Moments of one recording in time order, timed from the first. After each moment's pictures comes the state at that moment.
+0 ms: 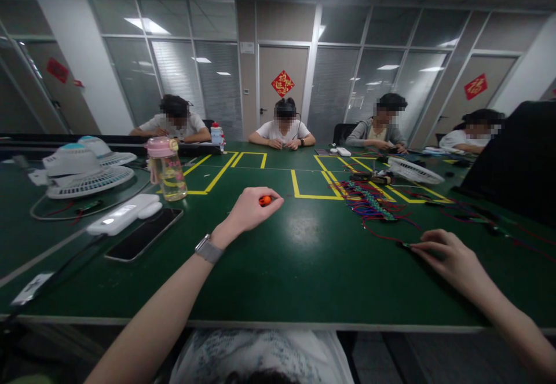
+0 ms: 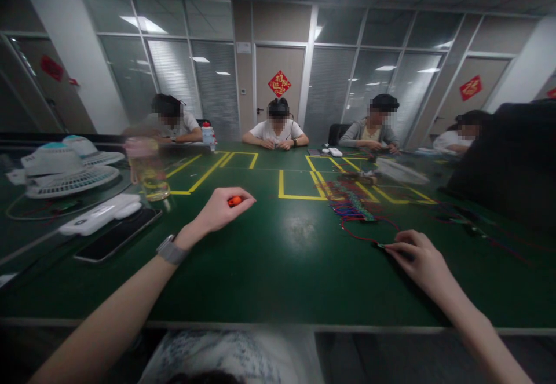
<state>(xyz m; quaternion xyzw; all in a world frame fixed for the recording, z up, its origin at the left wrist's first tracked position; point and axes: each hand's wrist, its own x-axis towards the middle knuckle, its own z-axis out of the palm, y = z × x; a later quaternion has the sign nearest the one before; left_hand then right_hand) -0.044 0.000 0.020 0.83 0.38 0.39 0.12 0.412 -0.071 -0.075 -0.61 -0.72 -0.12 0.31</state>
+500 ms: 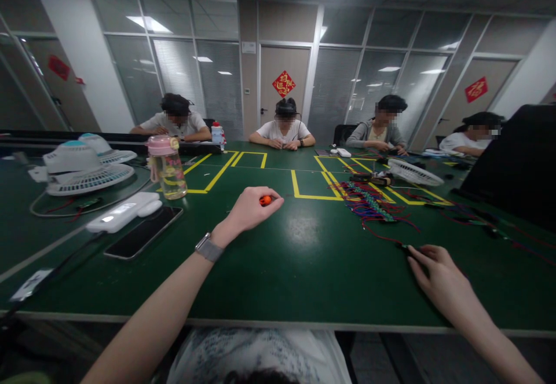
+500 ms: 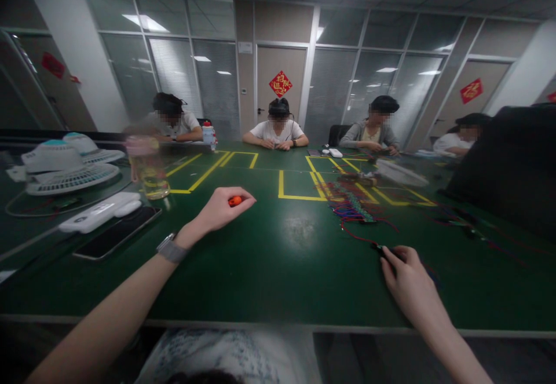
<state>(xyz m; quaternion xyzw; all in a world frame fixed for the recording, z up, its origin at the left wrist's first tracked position) -0.044 0.000 0.019 0.83 0.39 0.39 0.12 0.384 -0.084 -0.113 -0.67 -0.65 -0.26 0.23</state>
